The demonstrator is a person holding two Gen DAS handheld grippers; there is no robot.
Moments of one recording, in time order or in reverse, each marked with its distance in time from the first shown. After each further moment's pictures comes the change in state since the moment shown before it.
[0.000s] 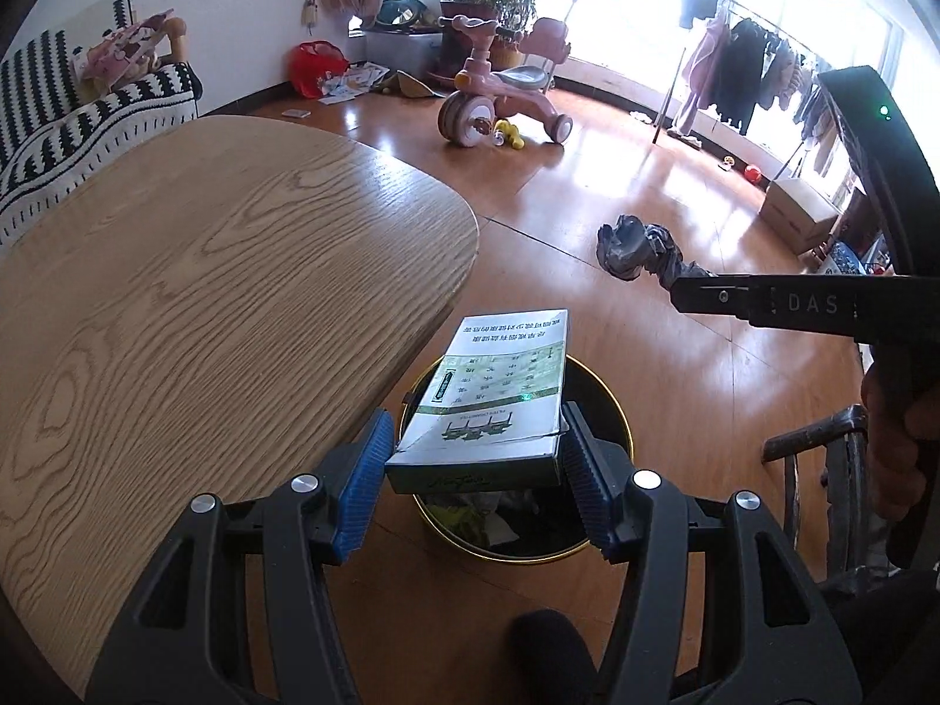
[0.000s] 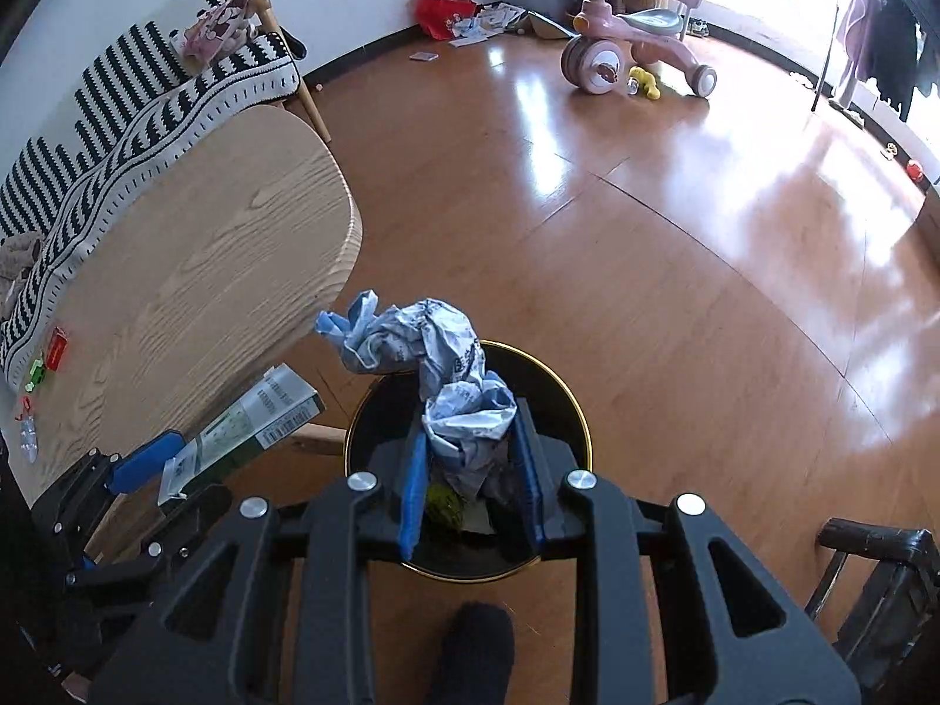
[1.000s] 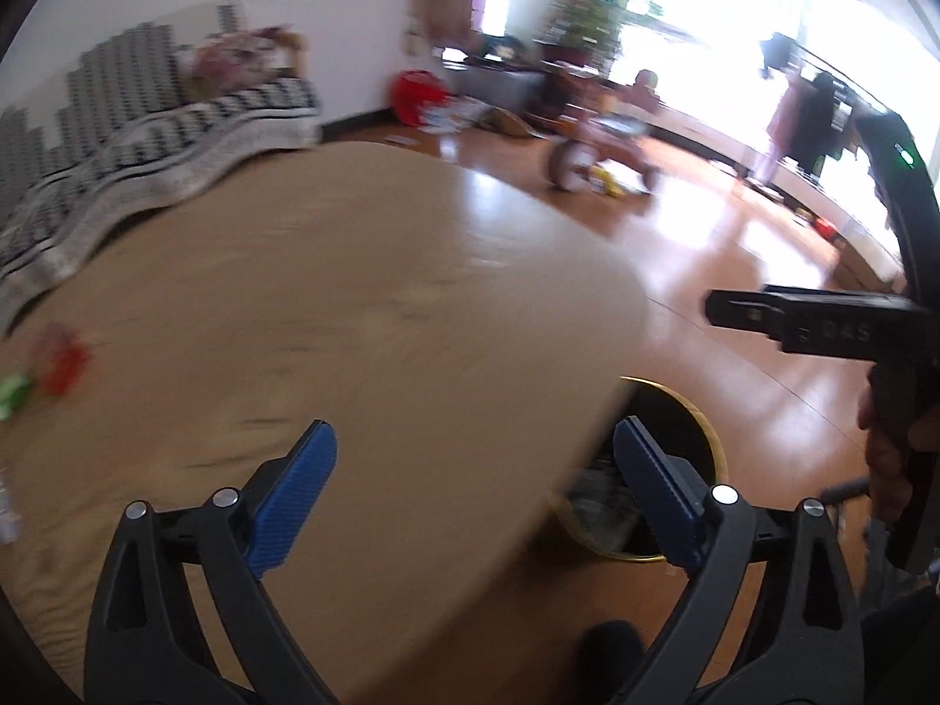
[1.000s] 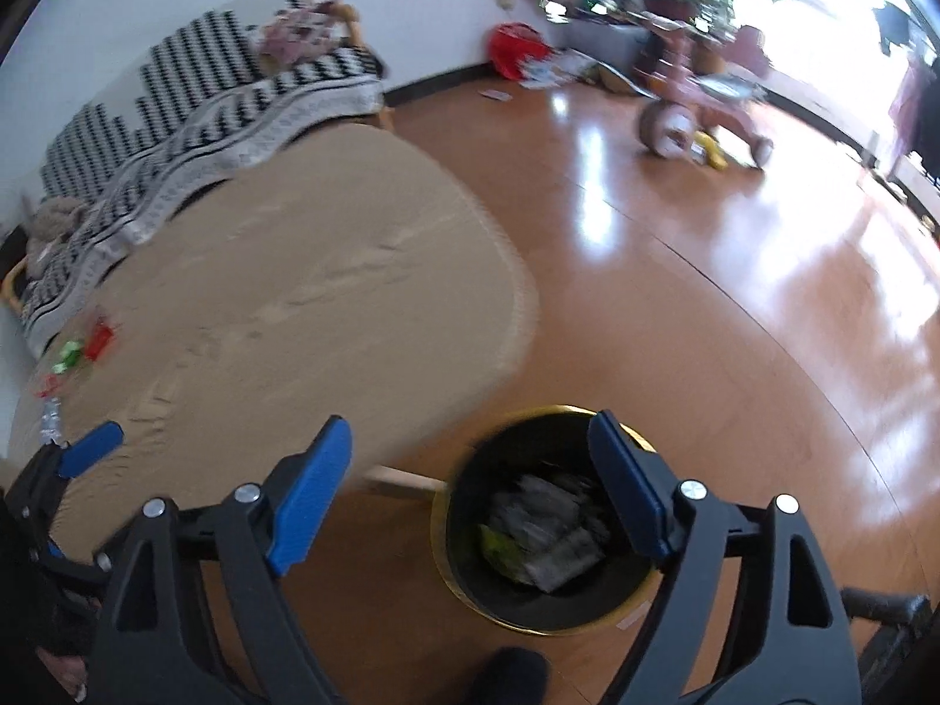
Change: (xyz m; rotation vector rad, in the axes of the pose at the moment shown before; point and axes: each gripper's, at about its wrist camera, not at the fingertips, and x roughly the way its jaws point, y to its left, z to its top) left arm -0.085 0.105 -0.008 -0.121 -0.099 0.221; right arm -0.002 0.117 0.025 -0.151 -0.111 0.096
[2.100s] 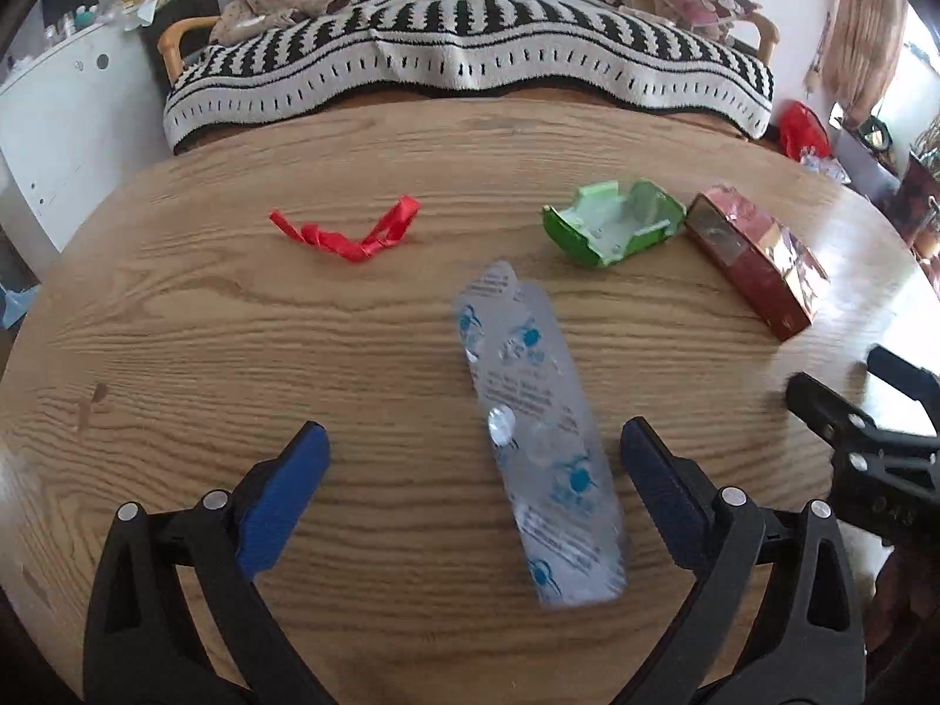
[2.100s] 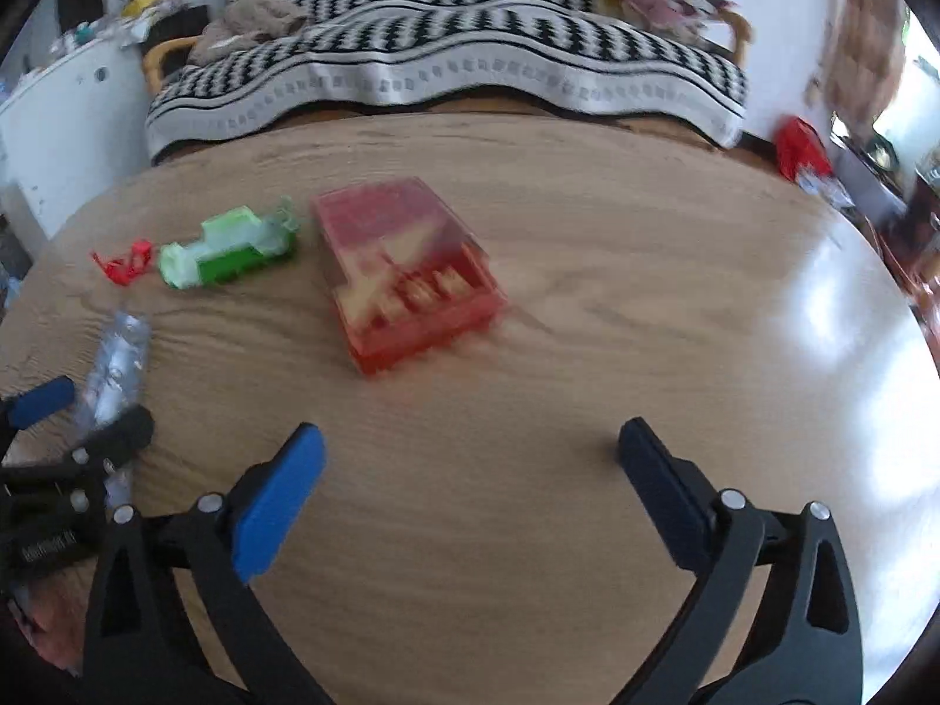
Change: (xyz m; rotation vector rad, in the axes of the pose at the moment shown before) left arm -0.036 0.381 -0.087 -0.594 0.137 0.566; right arm 0.183 0.460 0.013 -0.553 0.055 0.234
